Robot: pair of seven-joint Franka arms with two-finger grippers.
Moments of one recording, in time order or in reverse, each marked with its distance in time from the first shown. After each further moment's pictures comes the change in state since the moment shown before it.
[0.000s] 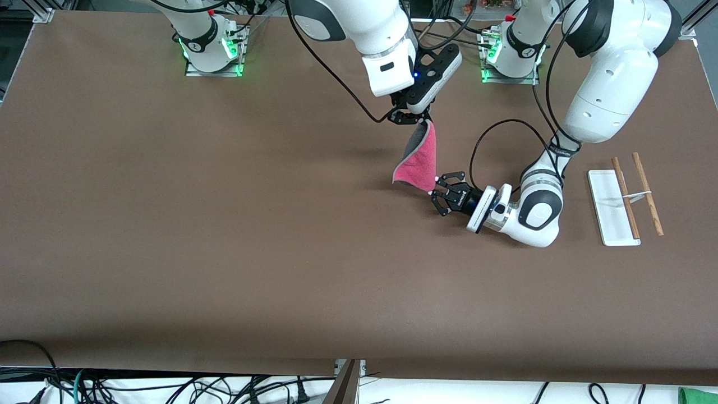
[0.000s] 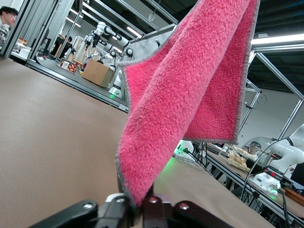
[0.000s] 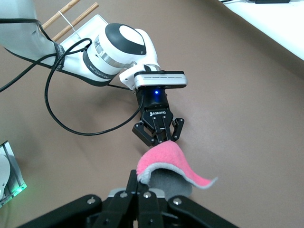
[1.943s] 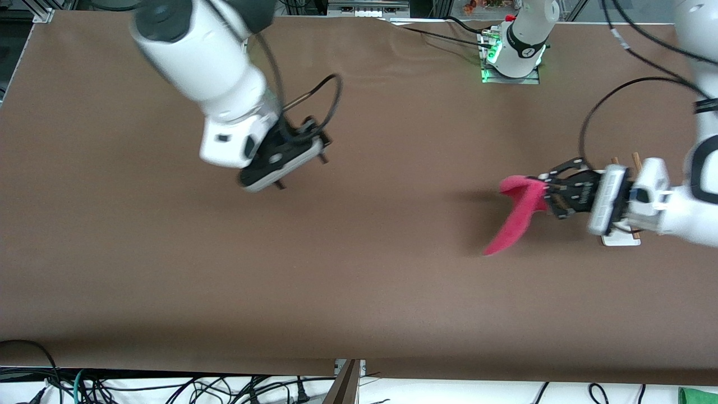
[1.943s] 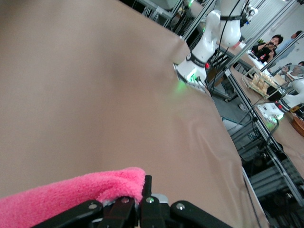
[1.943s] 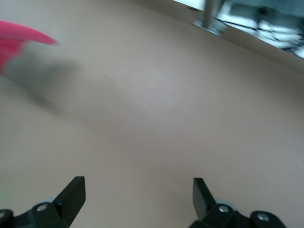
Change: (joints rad) left arm 0.172 -0.357 0.097 0.363 0.506 -0.285 -0.544; right arm -0.355 -0.109 -0.062 0.015 0.091 -0.358 0.001
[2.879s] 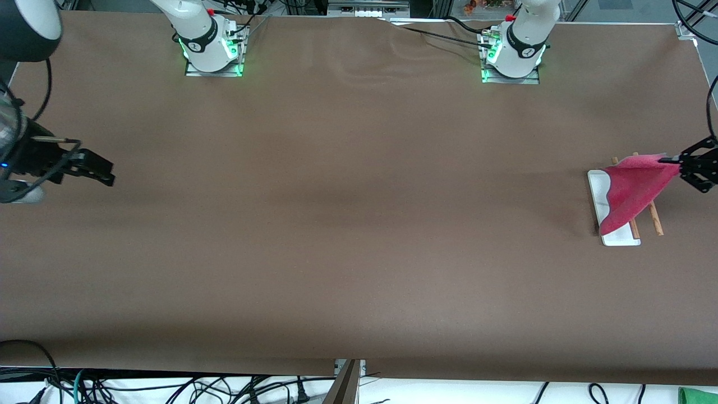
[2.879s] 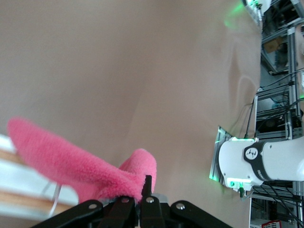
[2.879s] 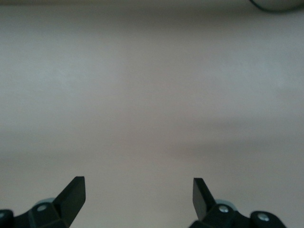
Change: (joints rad) left arm 0.345 0.029 0.095 0.057 0.462 -0.041 0.100; right arm -0.288 -0.249 -0.308 -0.230 0.002 -0.199 -0.010
